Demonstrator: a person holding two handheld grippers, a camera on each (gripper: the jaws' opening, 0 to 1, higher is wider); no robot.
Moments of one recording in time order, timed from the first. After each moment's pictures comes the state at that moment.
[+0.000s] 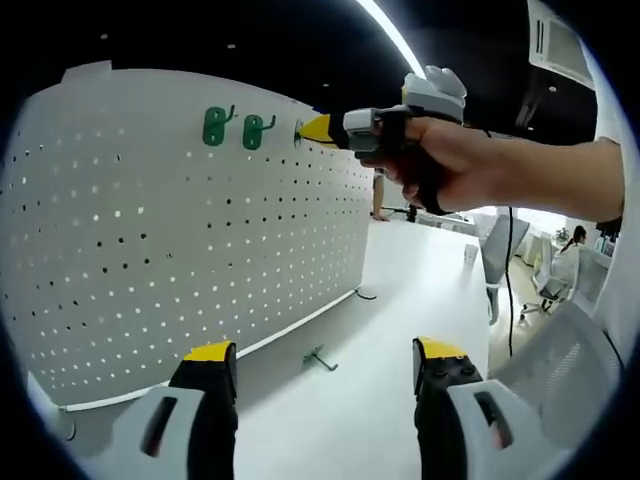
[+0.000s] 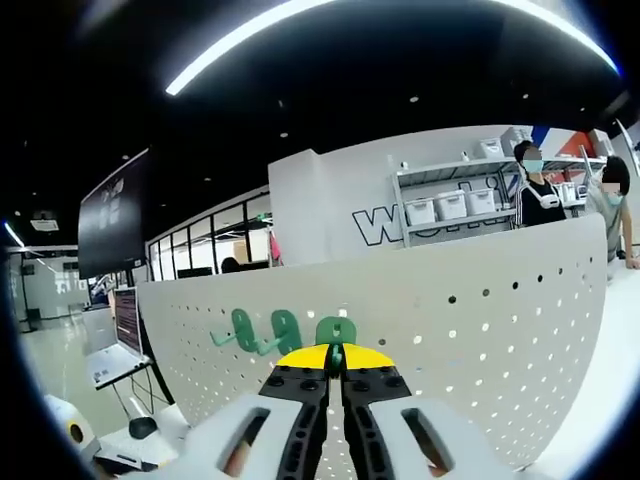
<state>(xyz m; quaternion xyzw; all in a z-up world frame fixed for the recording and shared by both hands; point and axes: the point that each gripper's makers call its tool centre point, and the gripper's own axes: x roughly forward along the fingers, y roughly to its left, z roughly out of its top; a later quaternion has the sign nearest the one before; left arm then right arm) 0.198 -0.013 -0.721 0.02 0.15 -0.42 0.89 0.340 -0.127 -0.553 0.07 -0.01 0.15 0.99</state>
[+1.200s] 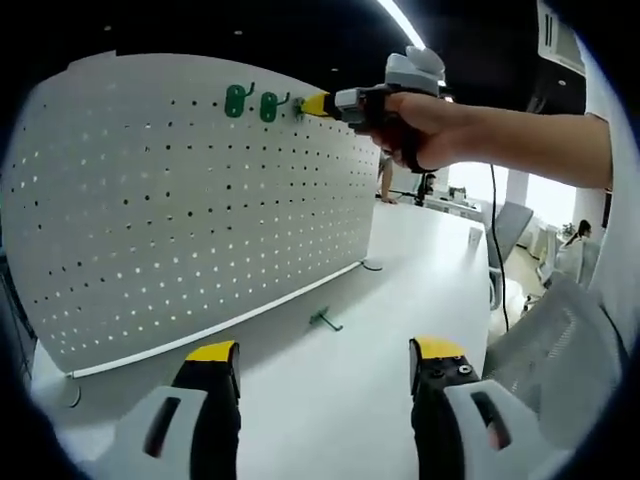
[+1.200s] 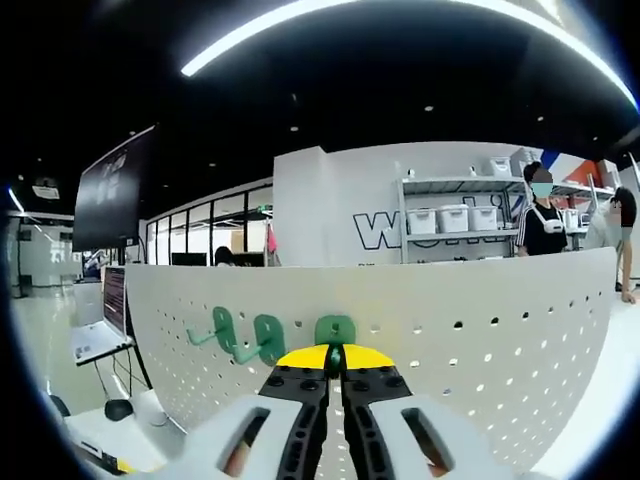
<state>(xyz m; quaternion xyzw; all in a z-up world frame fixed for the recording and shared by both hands) 0.175 0.019 -0.748 0.03 0.18 -0.41 0.90 0.358 -0.128 -0.552 0.02 -0.02 0.15 0.99</state>
